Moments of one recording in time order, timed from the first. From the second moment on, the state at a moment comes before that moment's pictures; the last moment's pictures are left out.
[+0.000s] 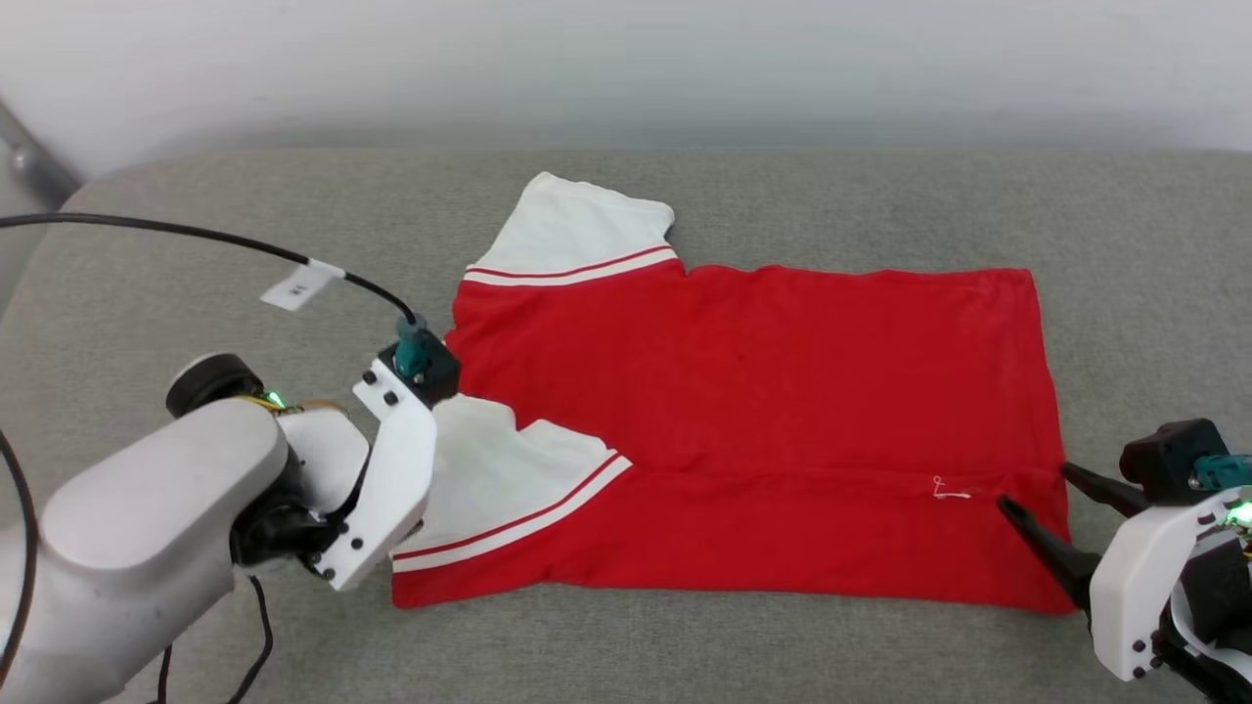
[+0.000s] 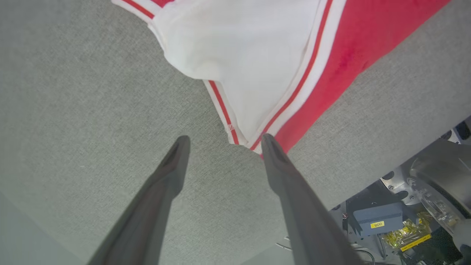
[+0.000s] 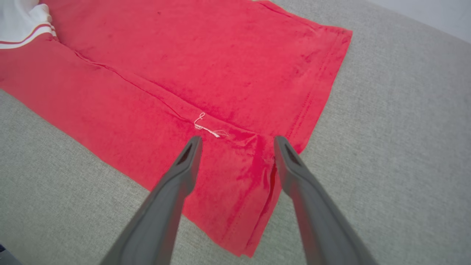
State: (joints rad) left arm -0.95 0.77 -1.22 0.22 -0.98 -0.13 0.87; right arm -0.19 -0.65 0.38 0.11 0.57 0.13 0.31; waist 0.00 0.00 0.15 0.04
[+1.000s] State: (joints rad) left arm -0.84 0.76 -1.28 0.22 -0.95 -0.13 0.79; right arm -0.41 -0.84 0.49 0.03 0.63 0.13 0.58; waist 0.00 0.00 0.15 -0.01
